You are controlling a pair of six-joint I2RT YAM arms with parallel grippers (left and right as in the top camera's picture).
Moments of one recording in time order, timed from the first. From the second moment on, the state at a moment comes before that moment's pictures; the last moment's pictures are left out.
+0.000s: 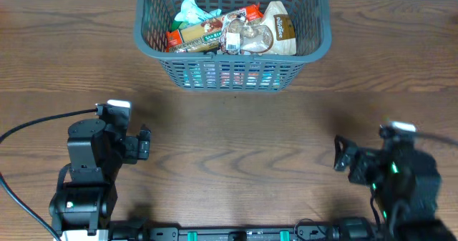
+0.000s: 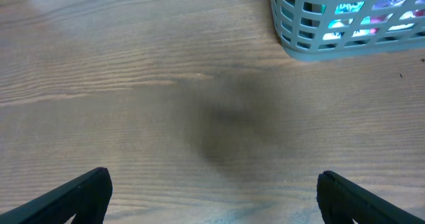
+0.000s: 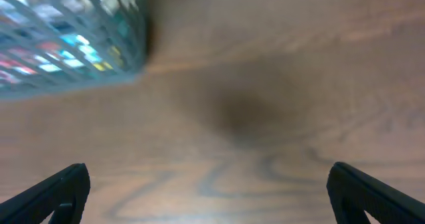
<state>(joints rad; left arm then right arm) 0.00 0.71 0.71 -0.71 -0.04 0.18 0.06 0.52 0.89 -1.04 0.11 0.22</state>
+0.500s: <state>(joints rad) 0.00 0.71 0.71 -0.71 -0.04 0.18 0.08 0.18 0.54 -0.64 0.08 0.22</state>
